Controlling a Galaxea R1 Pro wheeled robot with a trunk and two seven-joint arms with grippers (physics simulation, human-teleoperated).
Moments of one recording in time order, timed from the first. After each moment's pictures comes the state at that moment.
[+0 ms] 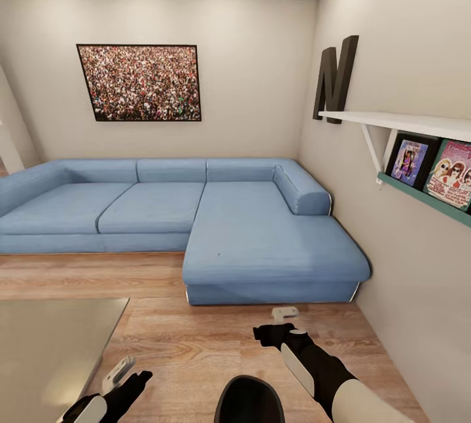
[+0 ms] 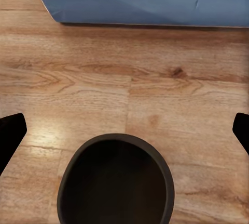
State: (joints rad) left arm -0.32 0.17 -0.14 -0.61 1.04 0.29 0.10; right arm -0.60 0.05 0.52 -0.55 -0.49 0.27 -0.14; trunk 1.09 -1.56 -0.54
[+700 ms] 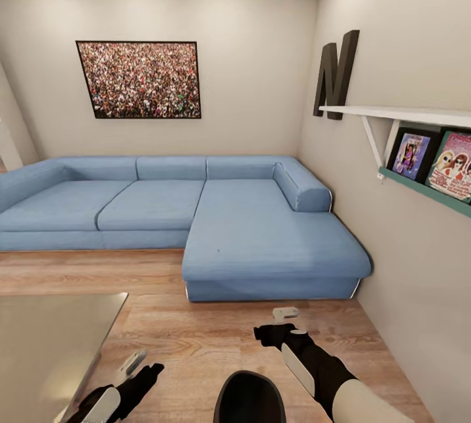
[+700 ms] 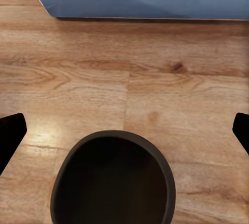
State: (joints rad) left arm -0.34 0.13 -0.16 -0.64 1.03 0.30 0.13; right arm -0.60 0.05 0.52 -0.55 -0.49 0.27 -0.15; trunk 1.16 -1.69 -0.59
